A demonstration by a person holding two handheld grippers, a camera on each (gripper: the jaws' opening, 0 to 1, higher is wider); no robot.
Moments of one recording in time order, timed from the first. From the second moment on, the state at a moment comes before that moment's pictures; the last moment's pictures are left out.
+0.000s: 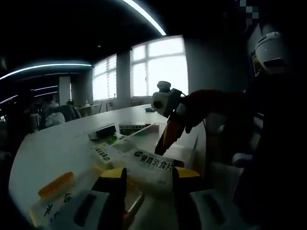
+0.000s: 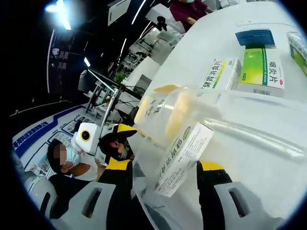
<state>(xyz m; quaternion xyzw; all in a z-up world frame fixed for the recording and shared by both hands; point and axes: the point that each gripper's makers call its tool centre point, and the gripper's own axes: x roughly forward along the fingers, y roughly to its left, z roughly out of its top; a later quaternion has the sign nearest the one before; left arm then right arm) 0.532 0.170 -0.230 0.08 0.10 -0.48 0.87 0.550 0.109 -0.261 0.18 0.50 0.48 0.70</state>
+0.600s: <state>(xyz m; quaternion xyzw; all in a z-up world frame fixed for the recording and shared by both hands) 0.531 0.171 -0.230 0.09 0.11 -0.48 0.87 0.546 0.114 -0.260 0.20 0.50 0.49 0.69</state>
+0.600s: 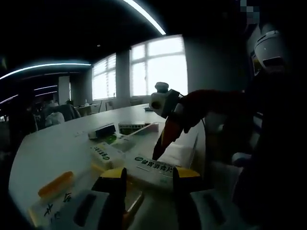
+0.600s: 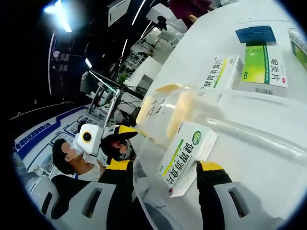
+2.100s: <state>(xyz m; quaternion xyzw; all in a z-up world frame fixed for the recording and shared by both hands) 0.527 0.187 -0.220 0.07 0.10 -0.47 0.87 0.607 0.090 -0.190 0.18 0.38 0.50 0.75</state>
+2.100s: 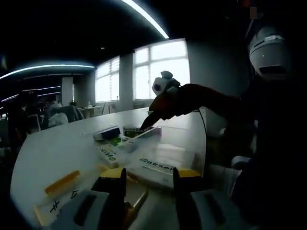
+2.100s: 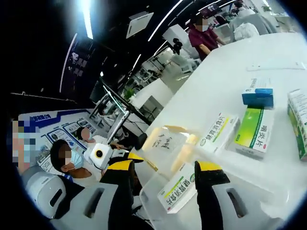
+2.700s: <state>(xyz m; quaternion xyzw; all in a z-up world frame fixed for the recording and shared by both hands) 0.532 0.186 -0.219 0.07 0.10 -0.48 0.87 0.658 0.055 -0.180 0.24 0.35 0.46 0.77</state>
